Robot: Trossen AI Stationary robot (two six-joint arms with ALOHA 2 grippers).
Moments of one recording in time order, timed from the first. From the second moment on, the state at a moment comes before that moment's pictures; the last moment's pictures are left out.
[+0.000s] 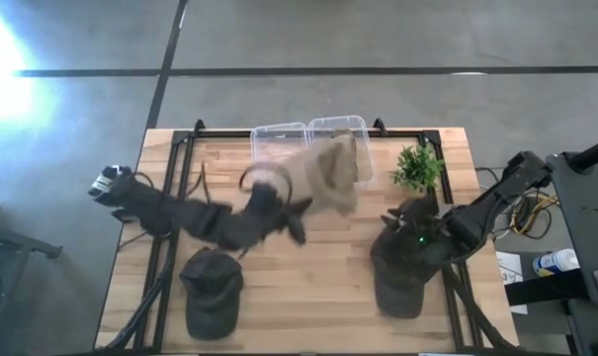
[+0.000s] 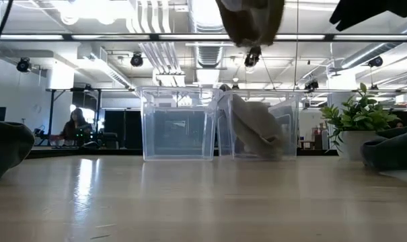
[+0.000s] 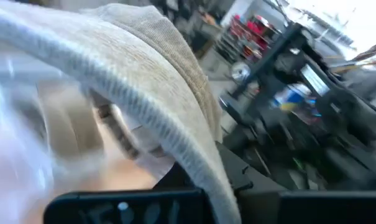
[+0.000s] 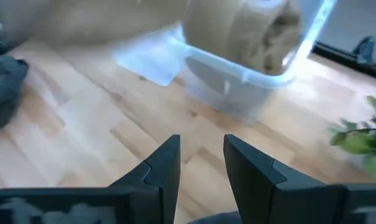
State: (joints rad) left arm -0.36 1.52 1.49 -0.18 -0.91 -0.83; right arm 0.66 1.24 1.15 -1.30 0.88 1.52
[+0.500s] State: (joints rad) left arm 0.24 1.84 1.76 -0.47 -0.28 -0.89; right arm 0.65 1.29 1.12 -1.30 0.86 1.62
